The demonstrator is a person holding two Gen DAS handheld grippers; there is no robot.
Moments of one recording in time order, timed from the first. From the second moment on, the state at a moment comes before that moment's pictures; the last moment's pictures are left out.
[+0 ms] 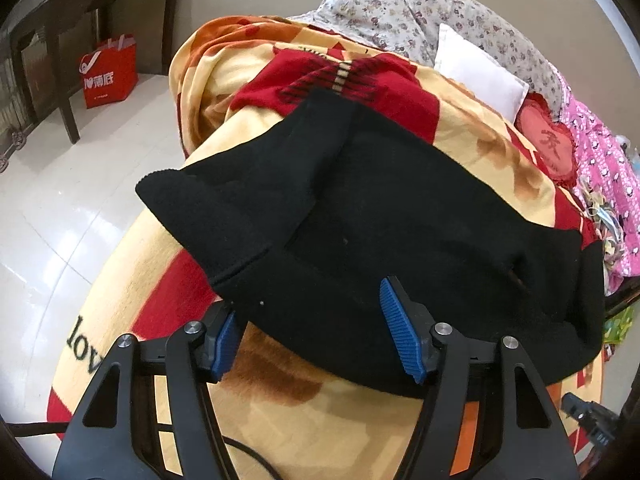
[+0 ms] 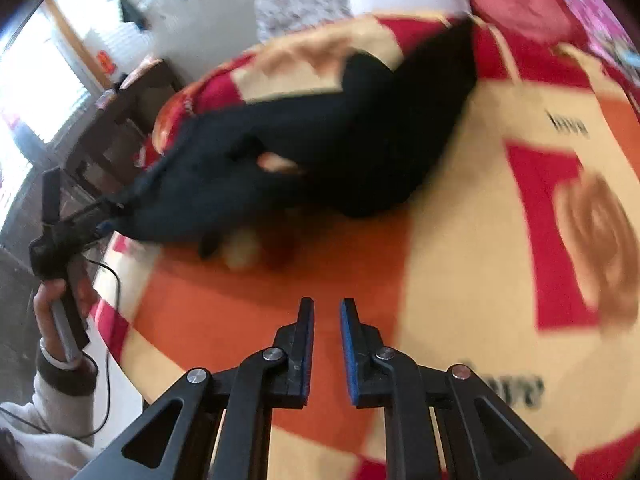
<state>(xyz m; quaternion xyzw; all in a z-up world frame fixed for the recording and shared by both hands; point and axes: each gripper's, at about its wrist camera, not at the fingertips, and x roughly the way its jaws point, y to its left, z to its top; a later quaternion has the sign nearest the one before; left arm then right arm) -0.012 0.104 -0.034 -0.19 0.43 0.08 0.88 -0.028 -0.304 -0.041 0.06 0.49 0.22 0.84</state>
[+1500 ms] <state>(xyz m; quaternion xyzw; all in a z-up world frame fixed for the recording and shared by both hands) -0.020 0.126 -0.031 -0.25 0.41 0.11 0.87 -0.026 -0.444 -0.048 0.22 0.47 0.10 0.85</state>
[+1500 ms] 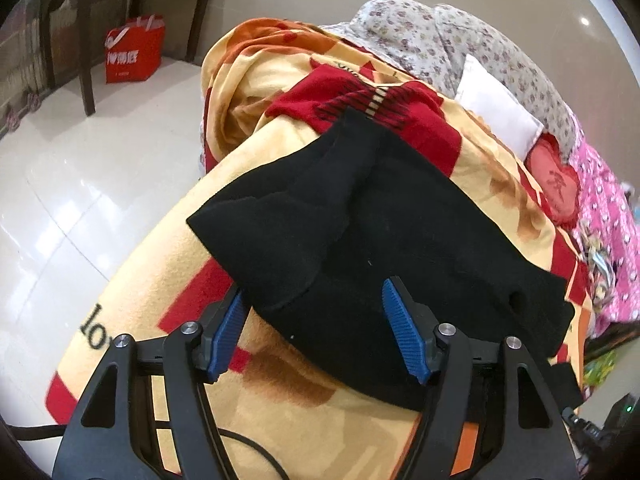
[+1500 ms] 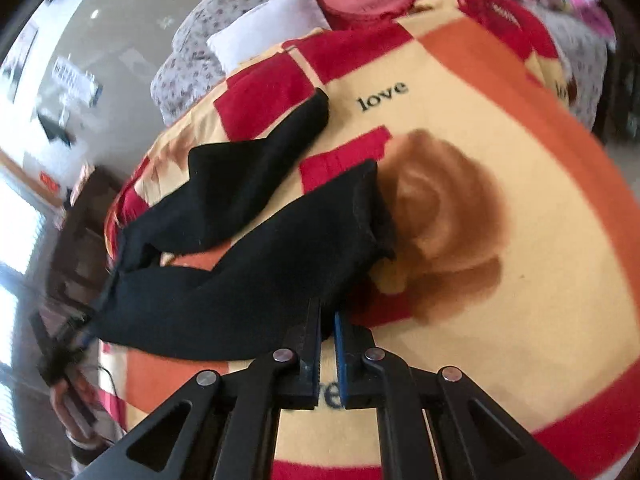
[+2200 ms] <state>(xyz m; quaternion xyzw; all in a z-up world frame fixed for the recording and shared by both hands) -0.060 0.122 -0.015 -0.26 0.41 0.05 0.87 -0.039 -0.445 0.012 0.17 0.39 0.09 0.90</state>
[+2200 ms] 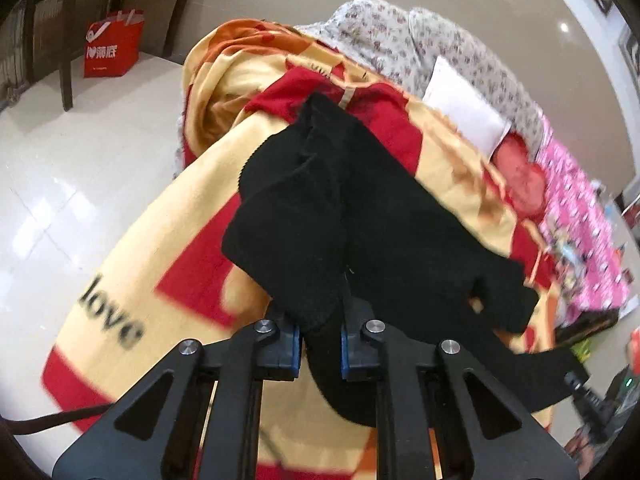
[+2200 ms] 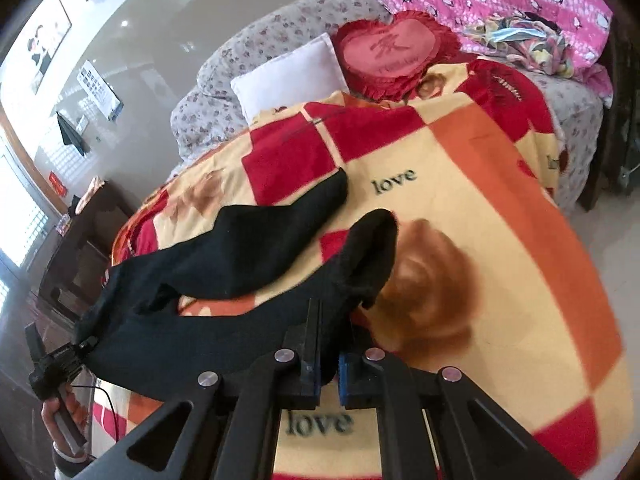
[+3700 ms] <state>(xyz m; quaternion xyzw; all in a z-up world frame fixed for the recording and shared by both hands) -0.006 0.063 -0.038 -0.13 0.48 0.04 0.87 0.017 -0.203 -0.040 -0.10 0.48 0.29 0.83</state>
